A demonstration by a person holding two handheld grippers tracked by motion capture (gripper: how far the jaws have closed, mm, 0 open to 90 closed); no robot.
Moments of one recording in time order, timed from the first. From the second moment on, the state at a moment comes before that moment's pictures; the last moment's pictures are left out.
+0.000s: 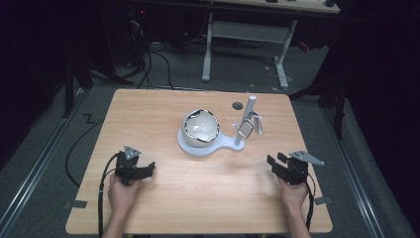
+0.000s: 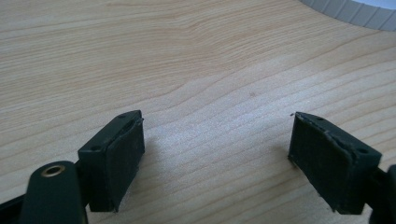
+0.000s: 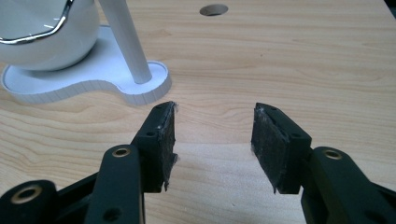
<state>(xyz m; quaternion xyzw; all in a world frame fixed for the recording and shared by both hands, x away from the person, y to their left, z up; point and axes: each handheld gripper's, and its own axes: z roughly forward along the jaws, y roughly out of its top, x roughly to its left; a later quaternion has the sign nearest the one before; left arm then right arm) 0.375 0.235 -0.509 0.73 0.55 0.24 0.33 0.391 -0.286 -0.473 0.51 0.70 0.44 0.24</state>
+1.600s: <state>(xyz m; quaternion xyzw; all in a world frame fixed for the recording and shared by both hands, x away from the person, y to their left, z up) 0.375 0.235 -0.509 0.73 0.55 0.24 0.33 0.416 -0.276 -0.503 0.53 0.74 0.34 0.23</state>
